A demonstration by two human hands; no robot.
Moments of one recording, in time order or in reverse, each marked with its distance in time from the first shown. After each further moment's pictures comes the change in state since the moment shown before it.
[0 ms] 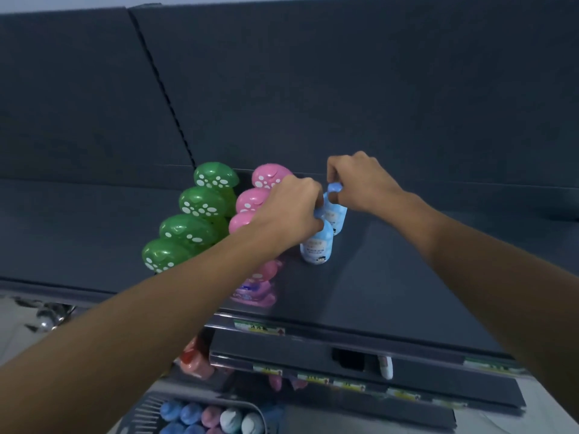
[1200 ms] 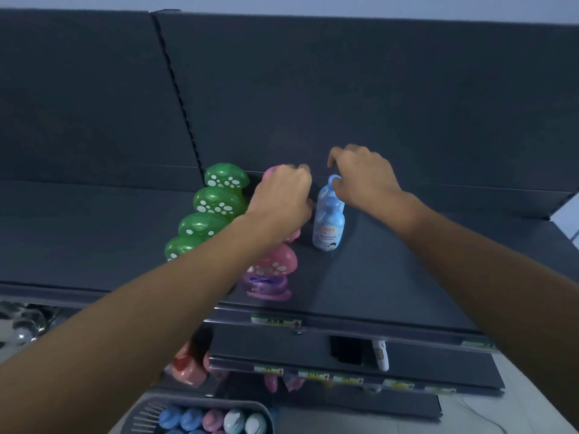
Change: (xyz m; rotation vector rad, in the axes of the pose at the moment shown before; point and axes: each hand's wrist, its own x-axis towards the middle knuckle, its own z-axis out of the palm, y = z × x) left_hand -0.021 -0.030 -0.031 0.051 0.145 0.008; right_hand -0.015 -0.051 -0.012 -0.214 0.188 0.058
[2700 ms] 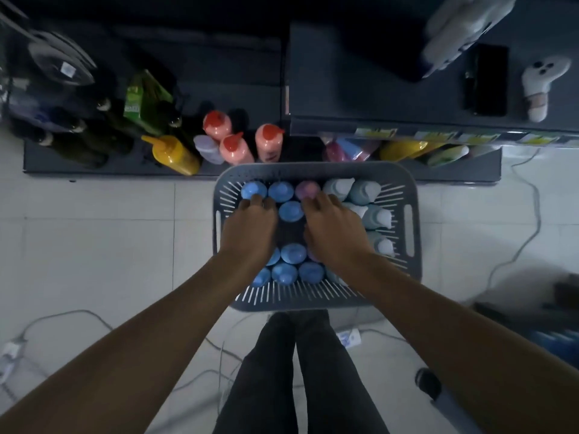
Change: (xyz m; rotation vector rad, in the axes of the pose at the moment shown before) left_hand -0.441 -0.309 0.290 0.110 -0.767 -0.125; right_hand -0.373 -0.352 0.378 0.087 -0.739 0.039
